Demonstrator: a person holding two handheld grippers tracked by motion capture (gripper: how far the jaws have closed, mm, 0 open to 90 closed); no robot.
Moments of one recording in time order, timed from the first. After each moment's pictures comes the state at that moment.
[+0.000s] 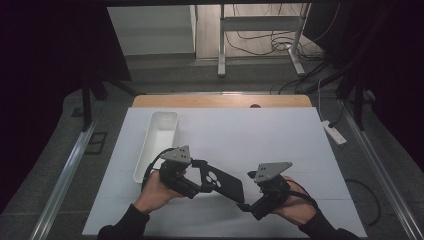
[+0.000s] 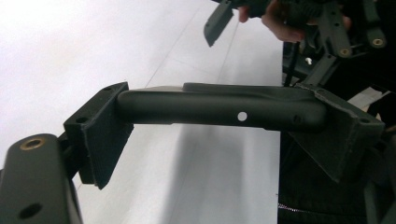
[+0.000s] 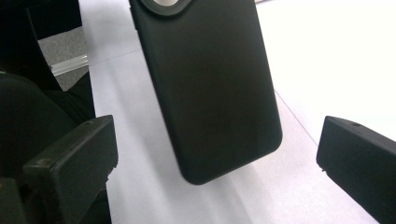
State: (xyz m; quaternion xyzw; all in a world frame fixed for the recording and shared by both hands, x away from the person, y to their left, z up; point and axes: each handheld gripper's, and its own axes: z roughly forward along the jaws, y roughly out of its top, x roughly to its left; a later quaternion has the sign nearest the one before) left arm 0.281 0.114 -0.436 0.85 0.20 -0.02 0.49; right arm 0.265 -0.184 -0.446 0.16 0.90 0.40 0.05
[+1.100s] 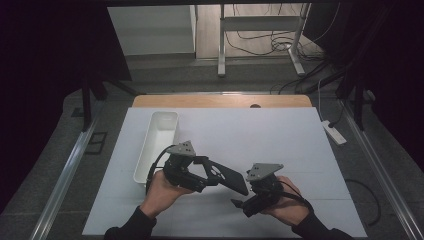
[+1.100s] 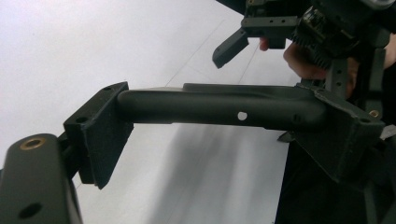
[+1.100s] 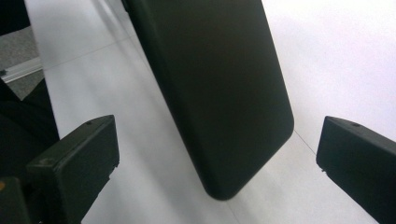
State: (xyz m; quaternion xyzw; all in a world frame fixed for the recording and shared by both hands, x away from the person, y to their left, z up) left arm 0.281 0.100 -0.424 0.83 0.28 -0.02 0.48; right arm 0.263 -0.167 -0.454 0.22 0.90 0.37 0.10
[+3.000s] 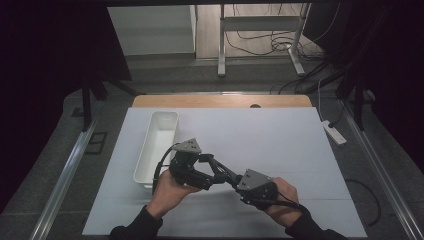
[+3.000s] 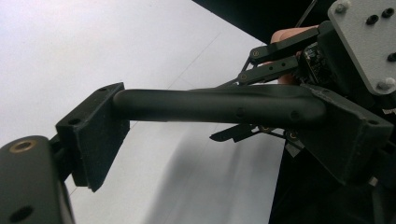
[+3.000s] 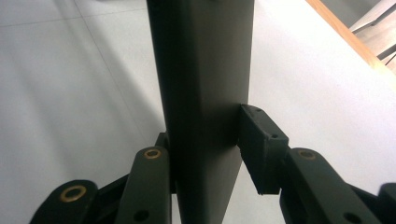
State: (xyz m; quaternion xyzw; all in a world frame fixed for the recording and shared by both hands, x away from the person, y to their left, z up) left arm 0.284 0.087 -0.419 0.82 0.29 -0.02 0.49; right arm 0.250 -0.152 -0.458 0.17 0.90 0.33 0.24
